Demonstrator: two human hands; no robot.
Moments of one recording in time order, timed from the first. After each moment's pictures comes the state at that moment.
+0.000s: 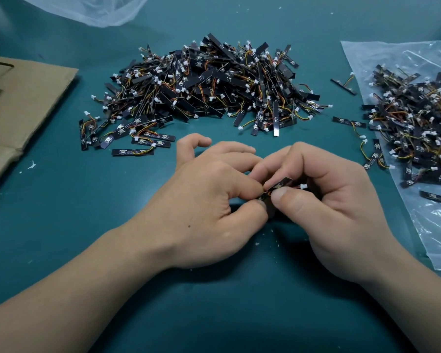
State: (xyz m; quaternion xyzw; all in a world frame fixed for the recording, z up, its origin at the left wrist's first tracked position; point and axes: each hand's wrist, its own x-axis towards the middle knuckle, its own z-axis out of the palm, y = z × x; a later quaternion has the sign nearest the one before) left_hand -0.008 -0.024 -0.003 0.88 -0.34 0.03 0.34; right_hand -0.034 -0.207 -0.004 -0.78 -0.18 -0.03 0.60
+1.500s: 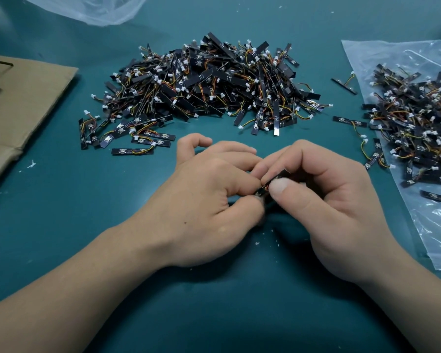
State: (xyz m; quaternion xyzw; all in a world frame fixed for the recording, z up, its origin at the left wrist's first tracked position) left_hand -0.008 -0.021 -0.002 0.89 -0.31 -0.03 0.33; right_hand -0.037 -0.207 -0.005 -0.79 -0.17 -0.06 0.58
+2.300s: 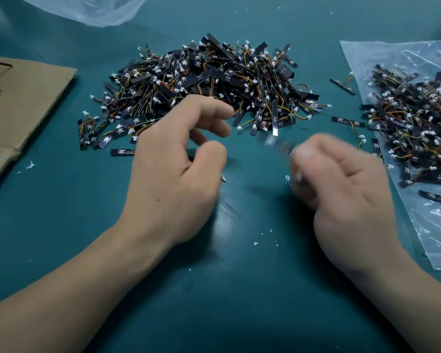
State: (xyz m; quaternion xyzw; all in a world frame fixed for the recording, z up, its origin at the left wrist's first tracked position) left_hand -0.005 -0.021 0.007 0.83 -0.12 0.12 0.53; right_hand -0.034 -0.207 -0.005 -0.78 -0.08 -0.12 0.61
